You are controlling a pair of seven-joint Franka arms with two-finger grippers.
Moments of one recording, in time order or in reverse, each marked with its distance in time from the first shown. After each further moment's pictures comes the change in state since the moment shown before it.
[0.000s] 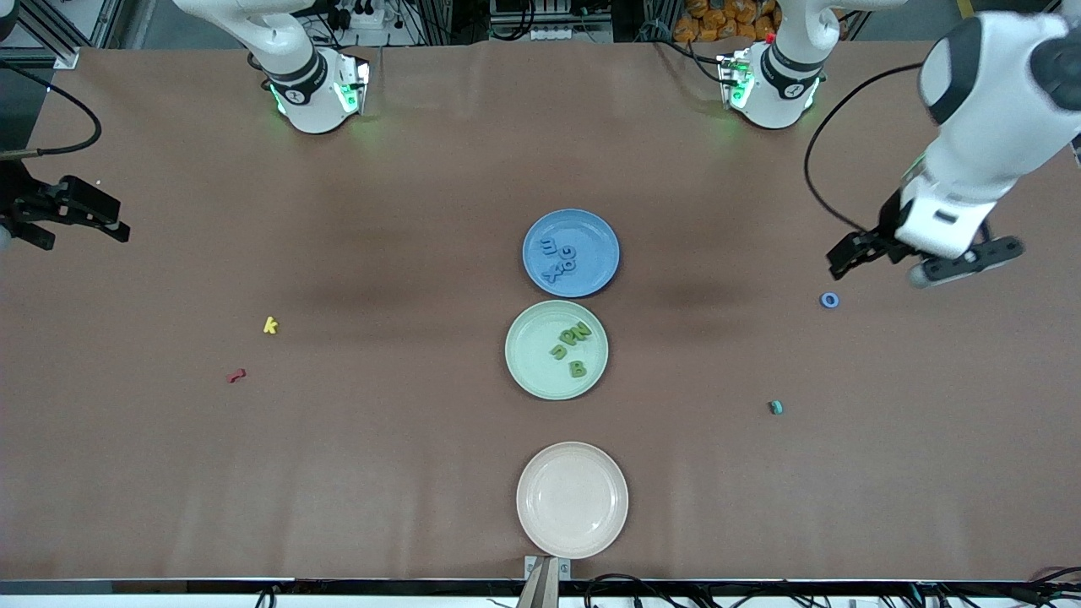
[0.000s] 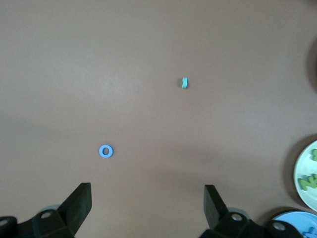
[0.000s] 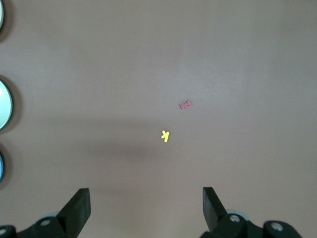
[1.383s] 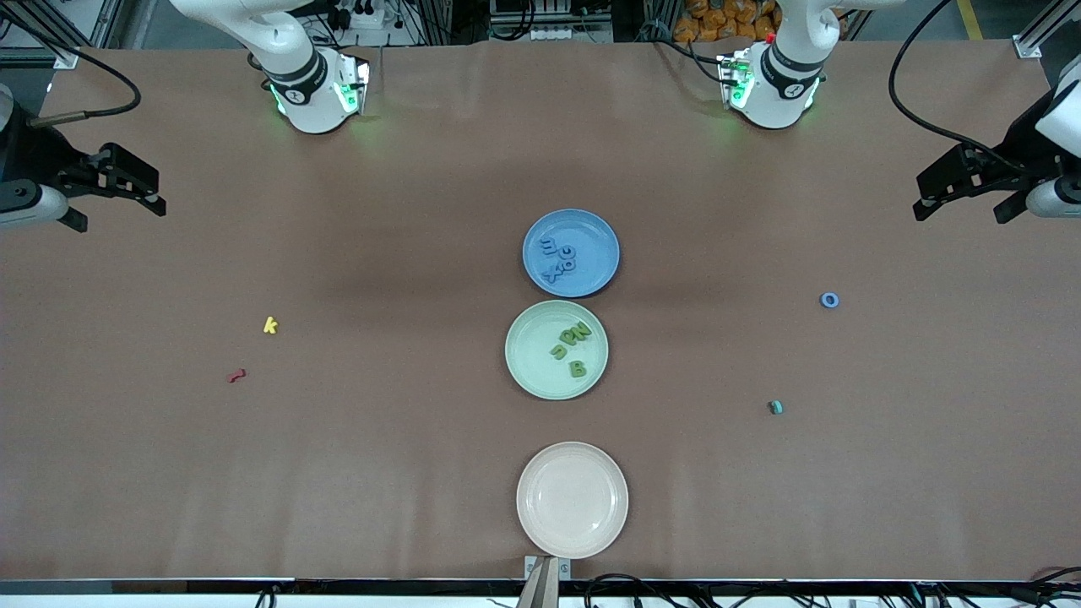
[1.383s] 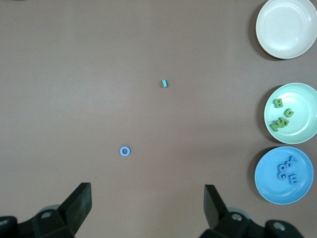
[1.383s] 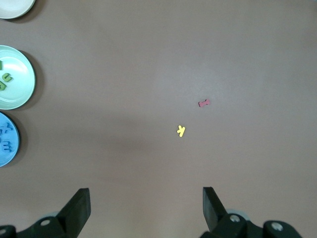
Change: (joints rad) left arm 0.036 0.089 0.002 0.525 -0.052 -0.468 0.376; right arm 0.108 -0.013 0.000 0.052 -0.012 -0.082 -0.007
